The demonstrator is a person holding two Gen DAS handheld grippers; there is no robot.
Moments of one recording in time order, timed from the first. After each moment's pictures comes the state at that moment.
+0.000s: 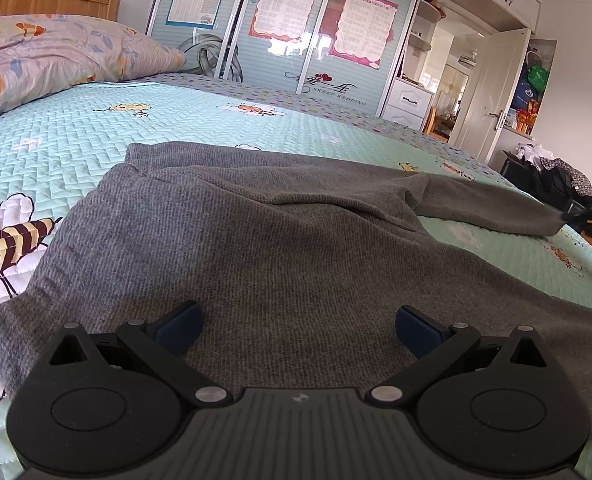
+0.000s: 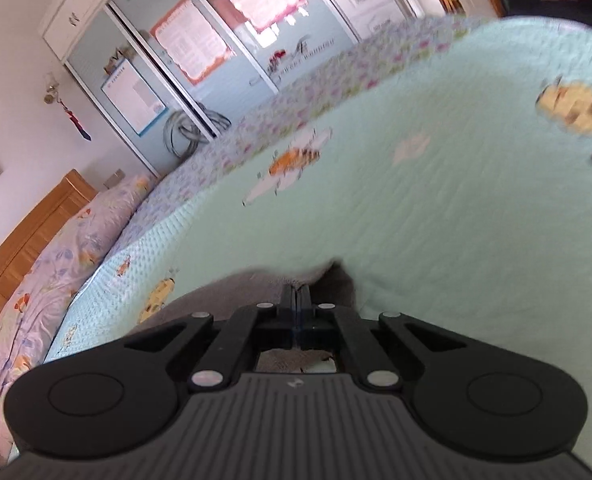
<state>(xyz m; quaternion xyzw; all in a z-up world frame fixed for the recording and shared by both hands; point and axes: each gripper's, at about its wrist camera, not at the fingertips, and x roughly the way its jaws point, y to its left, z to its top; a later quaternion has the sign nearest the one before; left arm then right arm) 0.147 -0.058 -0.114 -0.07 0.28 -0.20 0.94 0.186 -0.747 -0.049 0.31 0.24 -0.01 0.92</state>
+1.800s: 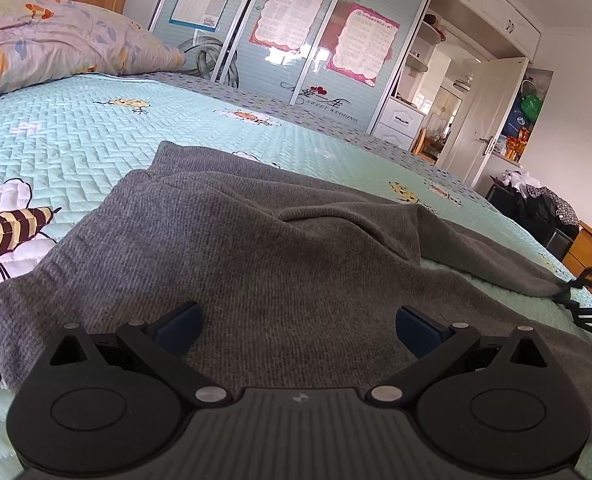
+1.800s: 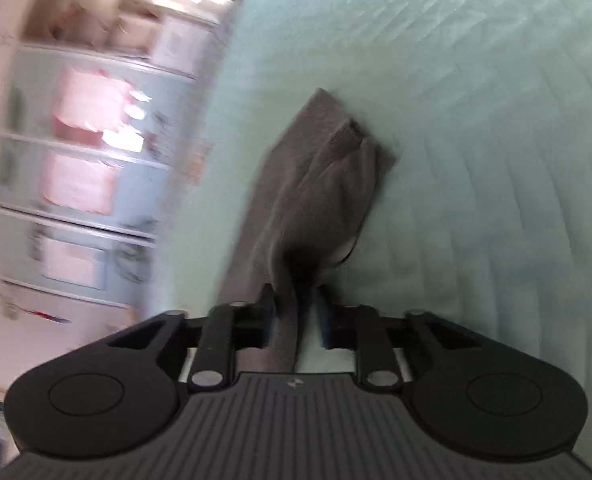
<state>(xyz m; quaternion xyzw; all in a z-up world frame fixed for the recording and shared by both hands) 0.155 -0.041 -0.116 -0.12 0.27 -0.21 0.93 0.111 -0.645 -0.114 0.58 0.19 -0.16 0.77</state>
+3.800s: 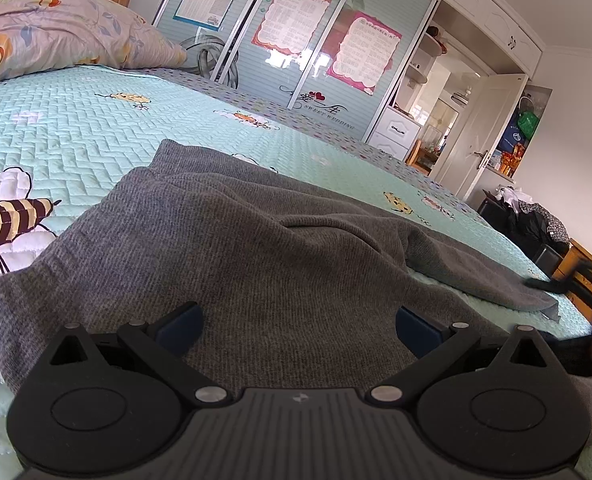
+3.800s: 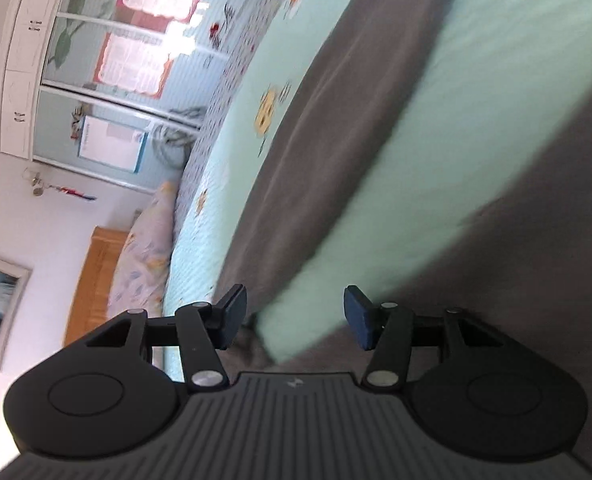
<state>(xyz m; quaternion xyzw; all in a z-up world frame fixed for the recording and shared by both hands) 0.150 -0.034 -0.115 -0.15 0.27 -0.22 0.93 0.107 -0.483 -0.101 0.56 0.25 -0.04 0.79</state>
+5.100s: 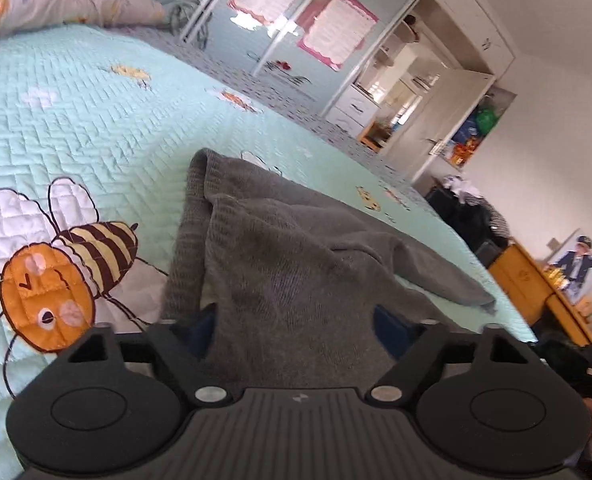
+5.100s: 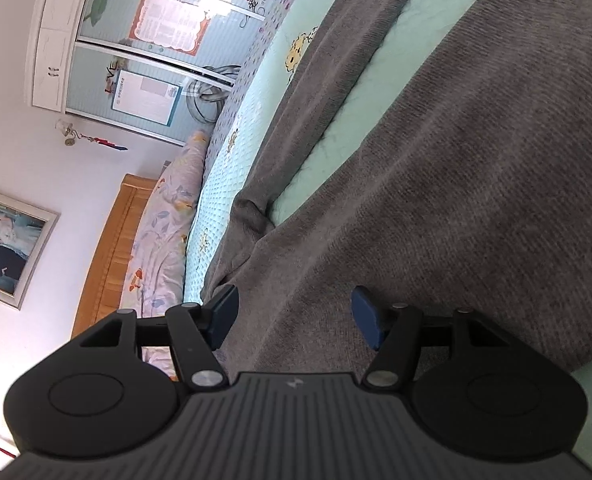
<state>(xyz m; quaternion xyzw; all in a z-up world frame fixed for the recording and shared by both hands) 0.183 0.087 -0.104 -0.22 0.33 -0.33 0.86 0.030 -0.445 -0.129 0.55 0.28 0.04 0.79</state>
